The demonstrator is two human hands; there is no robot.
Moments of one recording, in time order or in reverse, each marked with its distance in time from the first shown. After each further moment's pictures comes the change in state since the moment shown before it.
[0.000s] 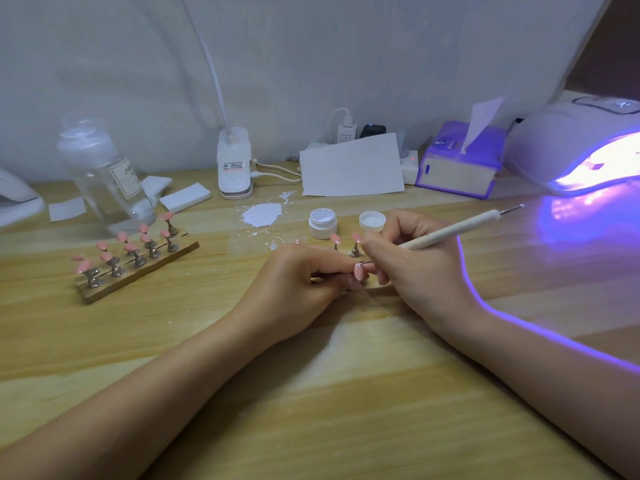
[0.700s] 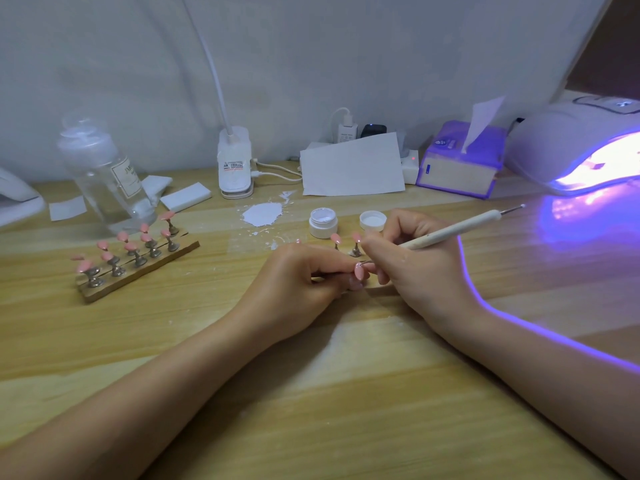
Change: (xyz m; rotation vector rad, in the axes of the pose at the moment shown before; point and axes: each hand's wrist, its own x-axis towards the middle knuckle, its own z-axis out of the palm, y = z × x) left_hand 0.000 -0.002 0.001 -0.020 0.006 0.018; right_hand -0.001 -0.003 0.001 -0.021 -0.004 -0.002
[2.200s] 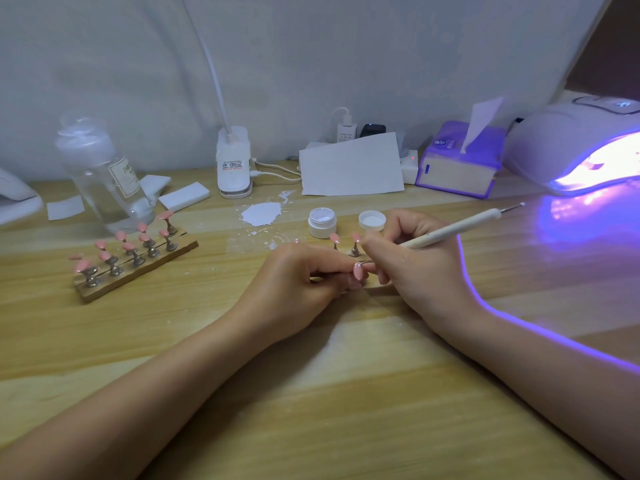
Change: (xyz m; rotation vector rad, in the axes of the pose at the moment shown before) left_hand 0.000 0.001 0.000 0.009 0.001 -0.020; right_hand -0.001 -0.002 0.000 0.041 0.000 0.023
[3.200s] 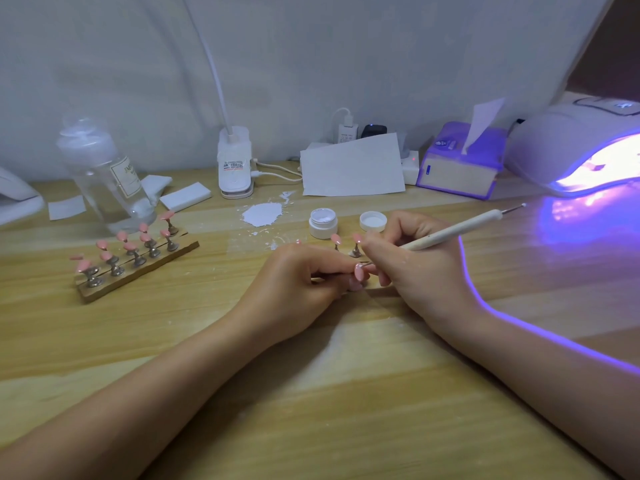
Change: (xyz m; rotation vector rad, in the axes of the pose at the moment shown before) left_hand 0.002 -0.001 0.000 0.004 -0.003 0.038; right_hand 0.000 0.002 -0.002 -0.027 -0.026 -0.037
